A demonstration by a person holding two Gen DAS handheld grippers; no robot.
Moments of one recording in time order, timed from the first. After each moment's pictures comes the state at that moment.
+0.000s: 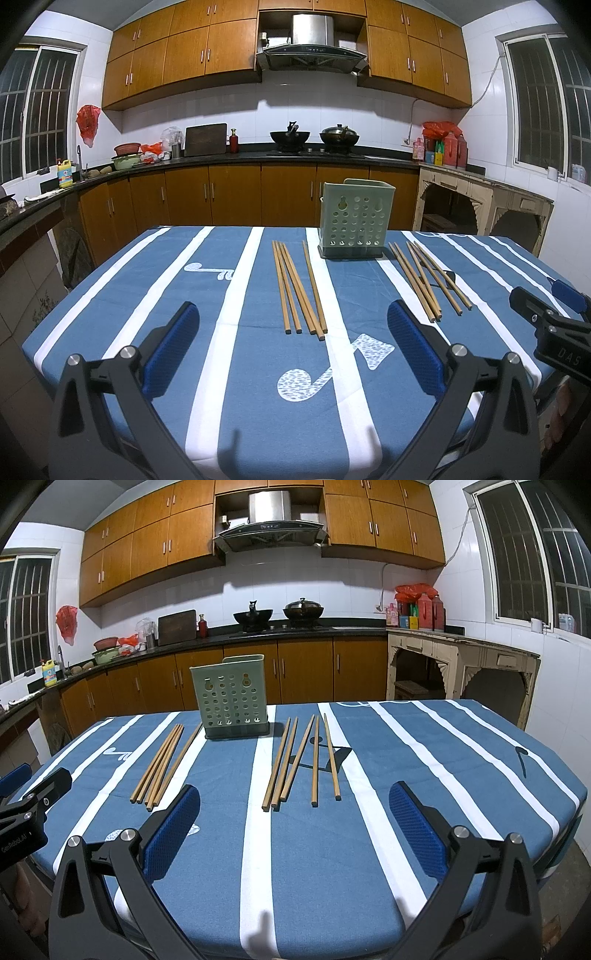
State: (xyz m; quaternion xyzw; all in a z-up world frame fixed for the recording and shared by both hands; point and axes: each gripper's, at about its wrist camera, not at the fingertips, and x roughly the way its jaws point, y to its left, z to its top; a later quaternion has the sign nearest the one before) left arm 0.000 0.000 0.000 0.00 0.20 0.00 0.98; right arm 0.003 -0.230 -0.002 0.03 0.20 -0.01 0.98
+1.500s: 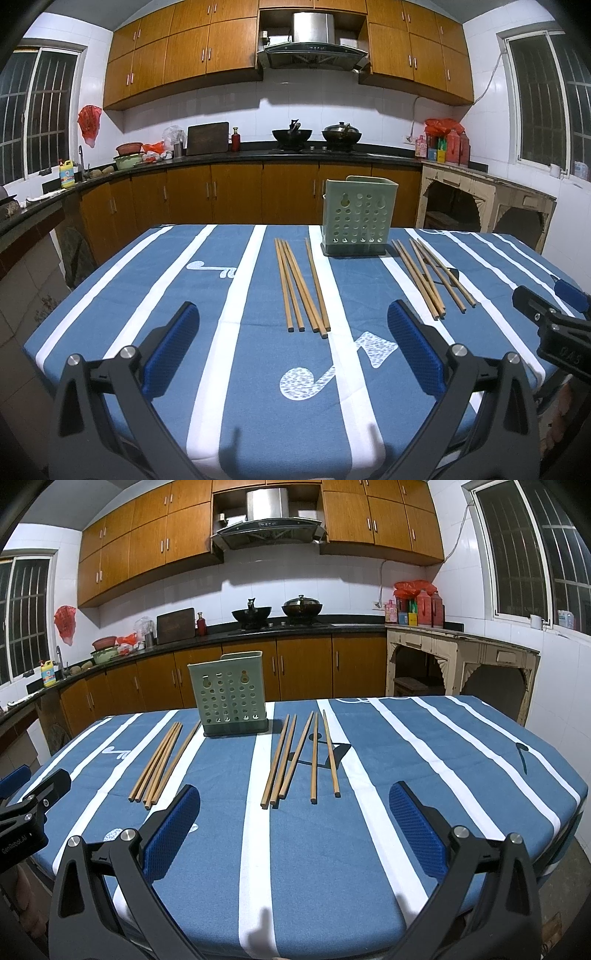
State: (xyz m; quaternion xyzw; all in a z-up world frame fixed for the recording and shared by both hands) left arm 0.000 -0.001 -0.001 0.00 0.20 0.01 0.98; right arm 0.006 -0.232 -0.003 0.03 0.20 -0.01 0.98
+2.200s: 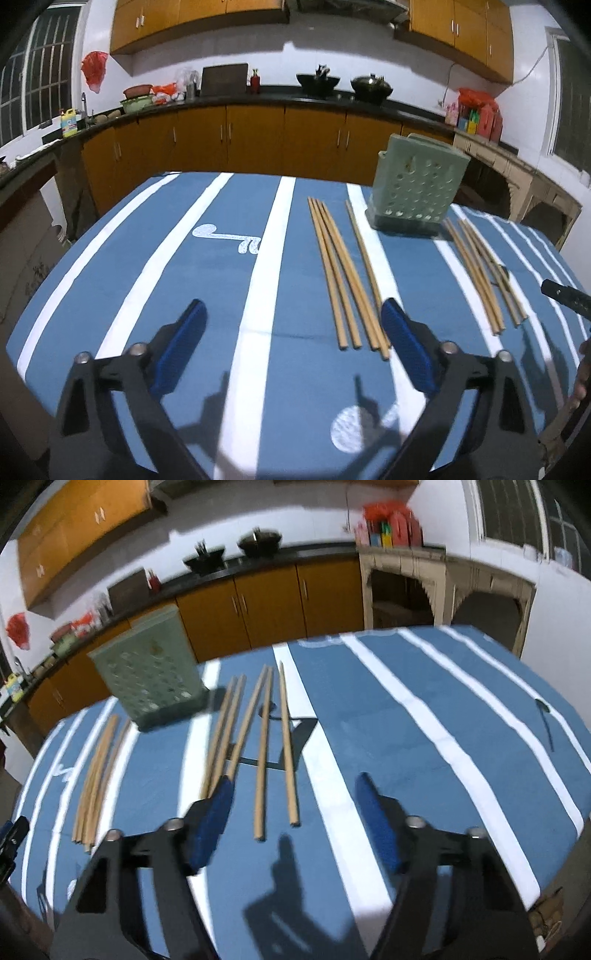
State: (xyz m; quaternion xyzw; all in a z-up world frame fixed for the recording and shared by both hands) left arm 0.104 0.055 -0.025 -0.04 0.32 0.03 0.95; right arm 0.138 -0.291 -0.033 0.10 0.37 -0.05 0.92
